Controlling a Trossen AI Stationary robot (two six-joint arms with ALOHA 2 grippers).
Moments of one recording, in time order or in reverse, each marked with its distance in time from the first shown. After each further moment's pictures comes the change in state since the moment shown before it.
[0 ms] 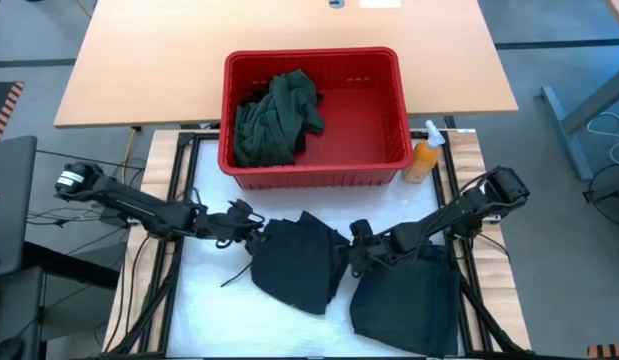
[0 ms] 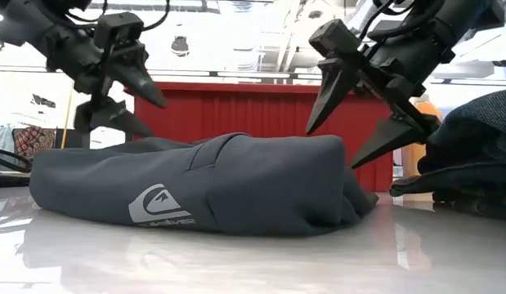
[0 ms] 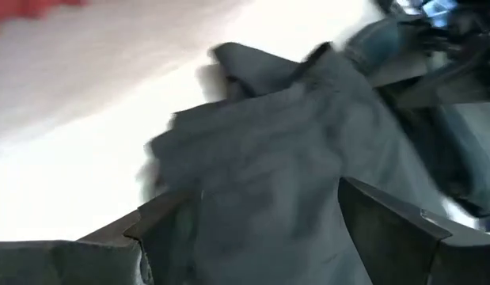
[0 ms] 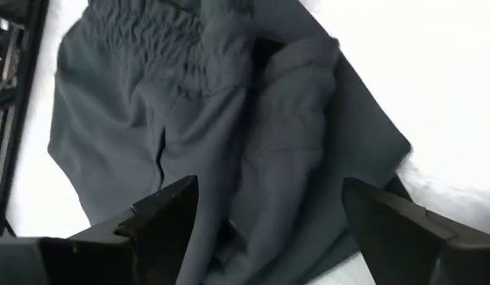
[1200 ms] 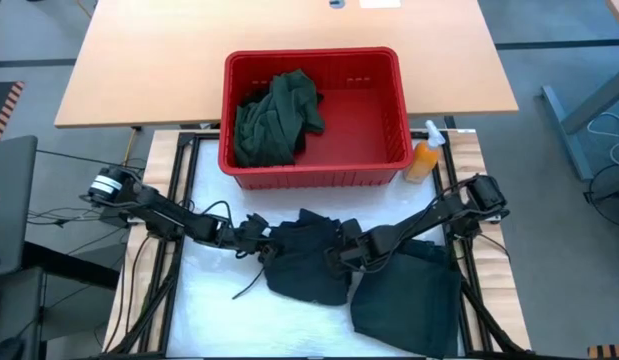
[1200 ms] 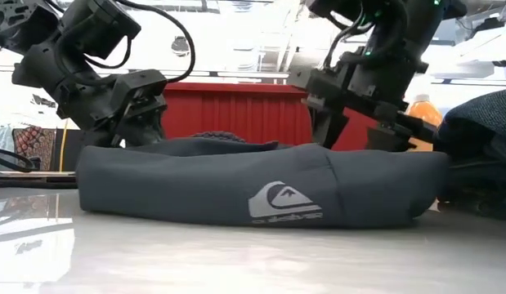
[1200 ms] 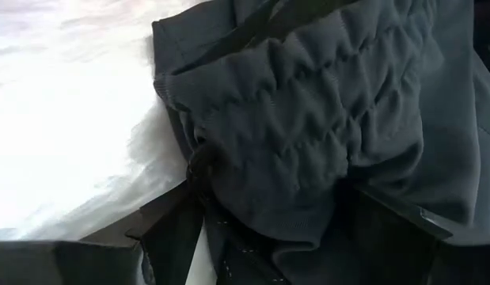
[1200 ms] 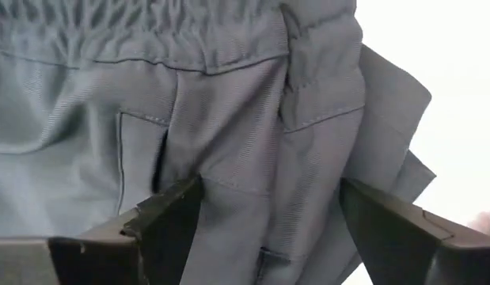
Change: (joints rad) left arm -0.013 0.455 0.000 0.316 0.113 -0.114; right arm -0.059 0.183 0.228 -0.363 -0.005 -0.090
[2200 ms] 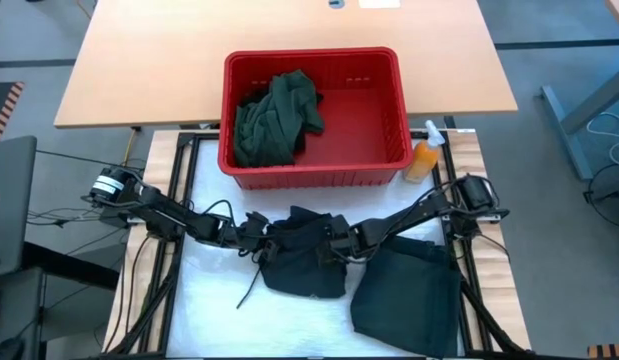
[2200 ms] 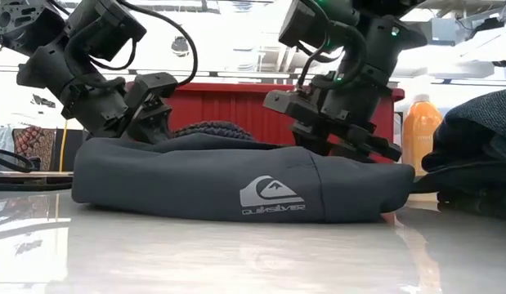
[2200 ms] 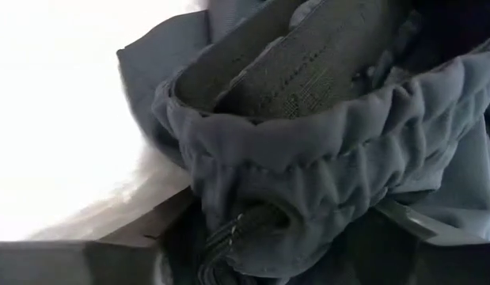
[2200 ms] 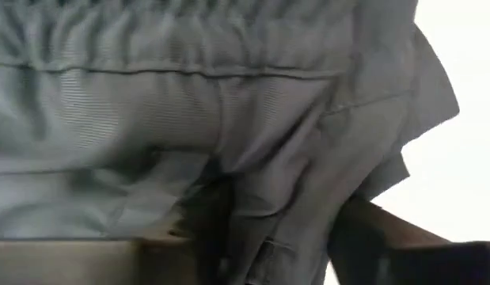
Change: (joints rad) left arm 0.021 -0.004 0.014 -0.012 -0.042 -0.111; right arm -0.083 0.101 0.018 0.129 -0.128 -0.225
